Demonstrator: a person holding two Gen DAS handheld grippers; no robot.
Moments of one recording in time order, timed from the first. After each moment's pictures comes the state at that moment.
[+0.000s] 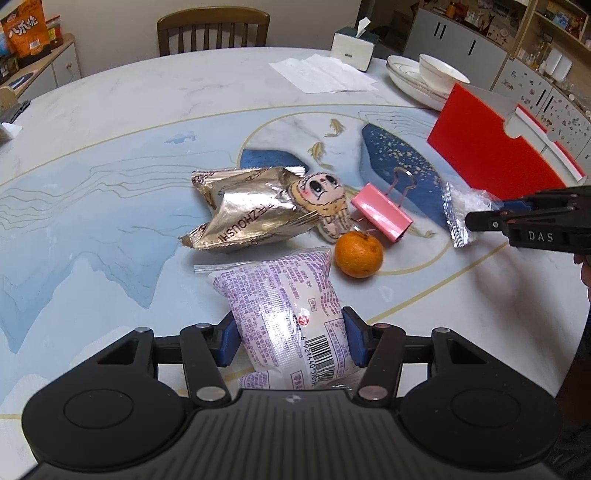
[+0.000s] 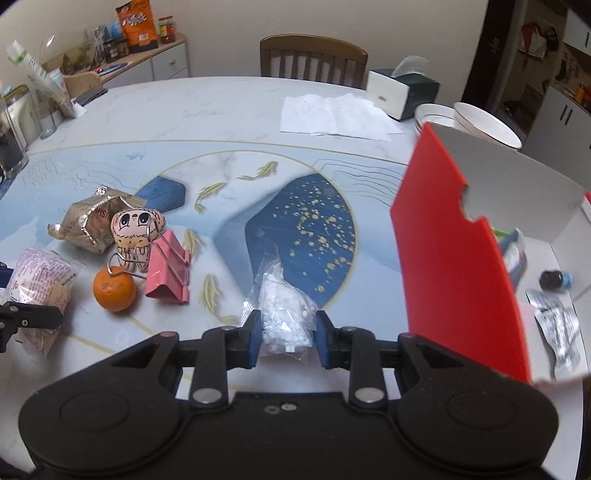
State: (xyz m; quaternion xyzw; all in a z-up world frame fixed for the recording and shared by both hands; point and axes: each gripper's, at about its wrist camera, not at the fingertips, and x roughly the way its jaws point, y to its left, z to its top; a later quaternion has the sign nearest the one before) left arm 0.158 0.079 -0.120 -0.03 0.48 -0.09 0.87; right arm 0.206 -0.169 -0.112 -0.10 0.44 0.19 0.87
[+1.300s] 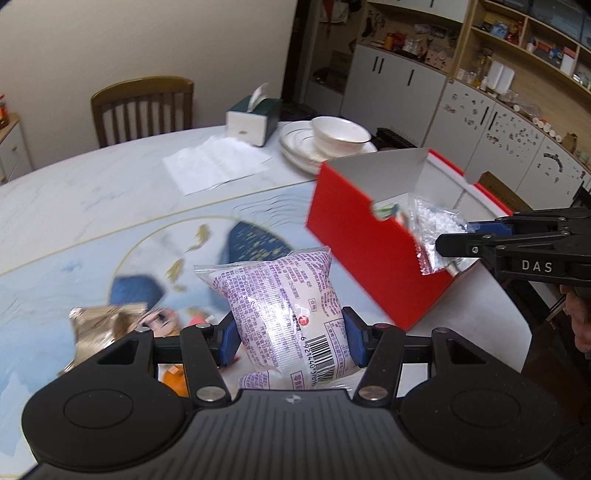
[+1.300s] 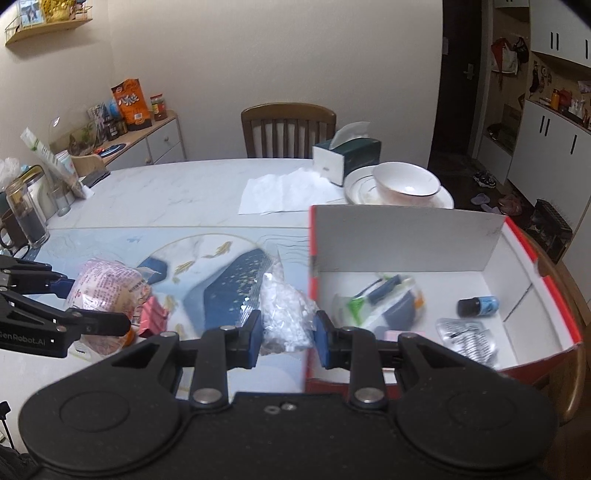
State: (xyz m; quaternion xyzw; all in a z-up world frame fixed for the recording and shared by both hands) left arm 0.186 -0.056 -0.042 -0.01 0.40 -0.16 0.90; right arm 0.197 -0.285 -0.028 -0.04 0.36 0.20 0.91
